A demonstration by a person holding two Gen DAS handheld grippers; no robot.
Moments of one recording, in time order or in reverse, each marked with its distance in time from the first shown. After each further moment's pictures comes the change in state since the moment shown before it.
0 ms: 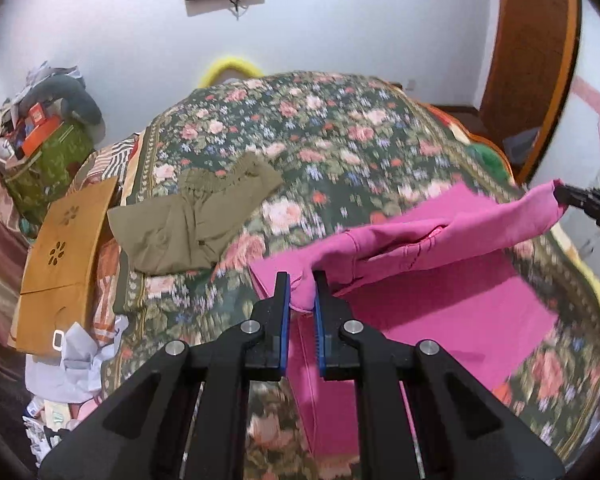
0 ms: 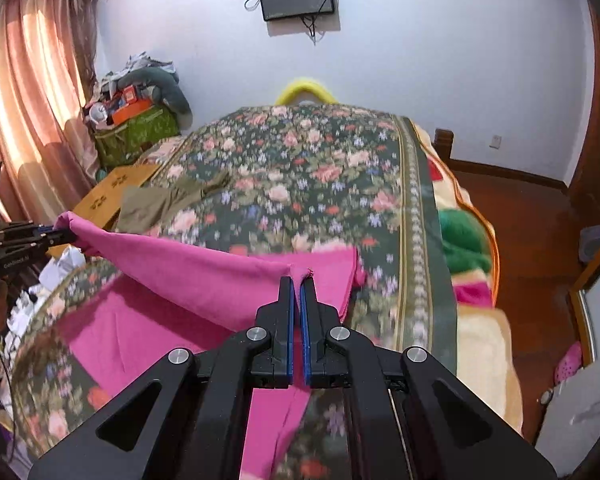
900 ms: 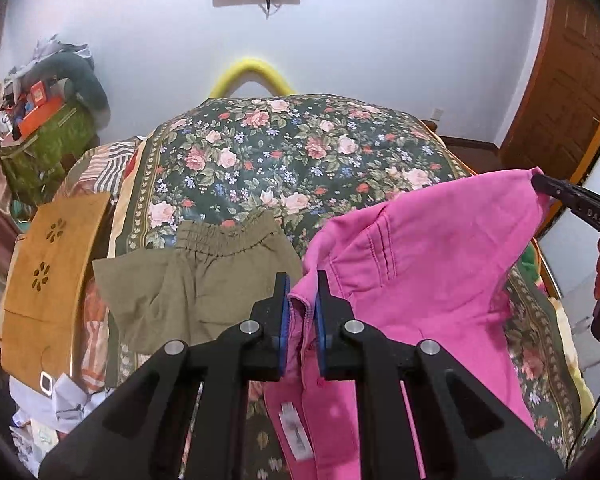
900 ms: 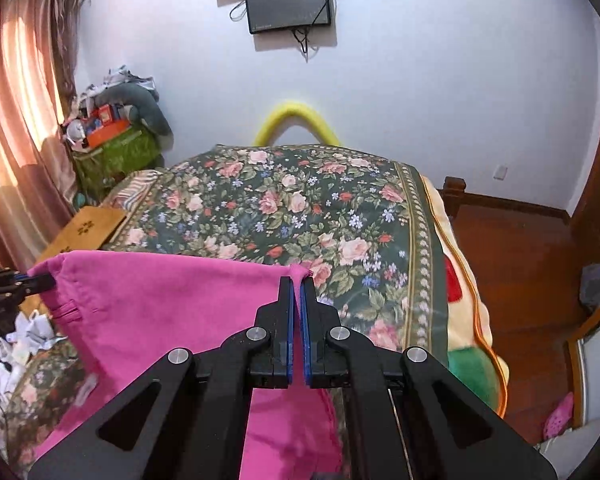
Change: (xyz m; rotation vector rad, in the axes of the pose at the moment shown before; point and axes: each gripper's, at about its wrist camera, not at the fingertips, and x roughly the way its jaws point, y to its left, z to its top) left arm 0.066 0.056 0.136 -0.153 -0.006 -0.015; right arm 0.091 -0.023 0.159 -0.013 -0.043 -0.033
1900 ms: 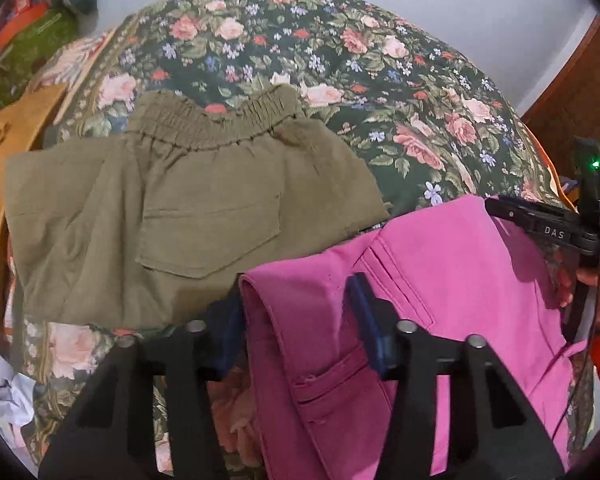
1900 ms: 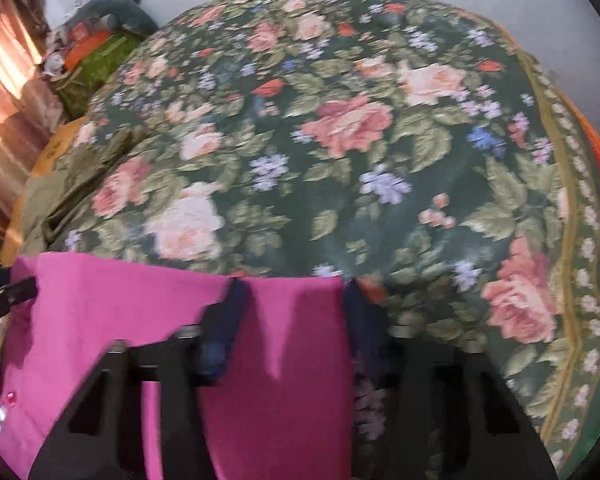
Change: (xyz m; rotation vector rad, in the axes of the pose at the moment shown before) left arm 0.164 0.045 -0.054 -0.135 0.237 -0.074; right arm 0.195 -0.004 -0.074 0.048 0.417 0.115
